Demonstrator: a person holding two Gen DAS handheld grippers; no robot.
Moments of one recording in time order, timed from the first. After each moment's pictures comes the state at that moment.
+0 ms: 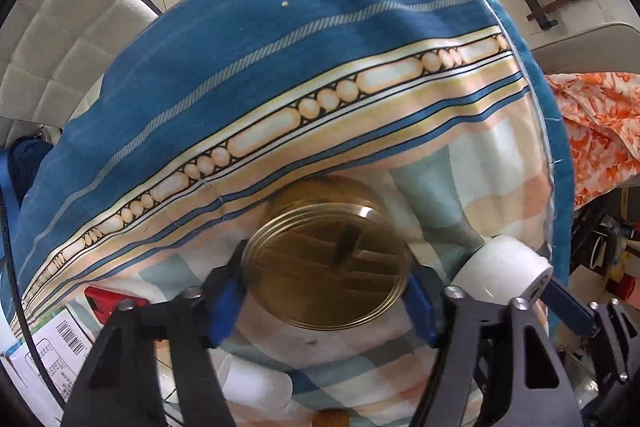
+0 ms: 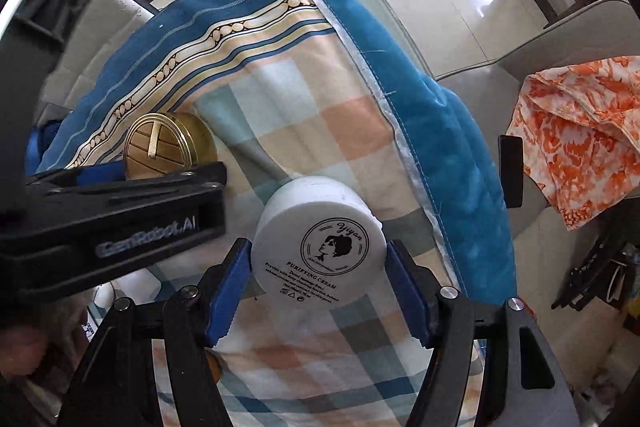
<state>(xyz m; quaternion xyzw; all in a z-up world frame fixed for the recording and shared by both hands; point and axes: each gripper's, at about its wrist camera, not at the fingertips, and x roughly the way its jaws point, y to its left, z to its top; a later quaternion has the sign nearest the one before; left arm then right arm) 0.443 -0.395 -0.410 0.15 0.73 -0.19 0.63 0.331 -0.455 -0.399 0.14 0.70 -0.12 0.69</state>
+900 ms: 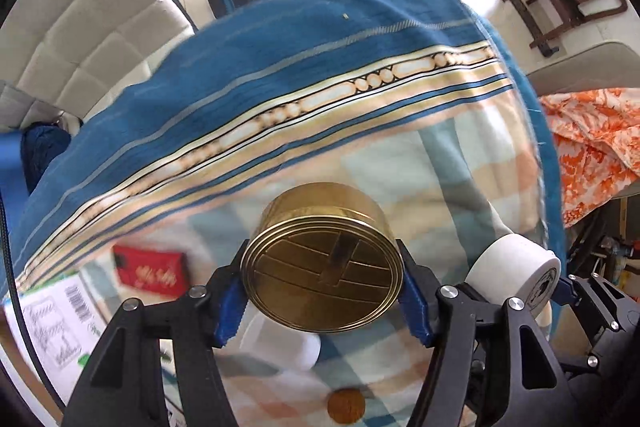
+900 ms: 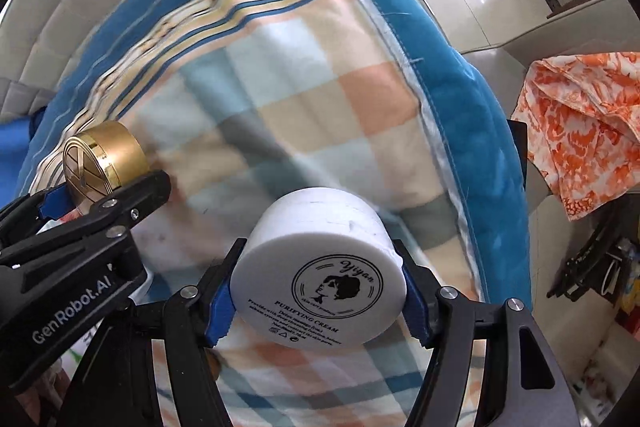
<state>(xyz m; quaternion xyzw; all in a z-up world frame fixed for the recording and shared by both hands) 0.418 -0.345 -0.360 0.13 0.70 -0.18 0.68 0.325 -0.432 -0.404 0.14 0.72 -0.11 0.67</state>
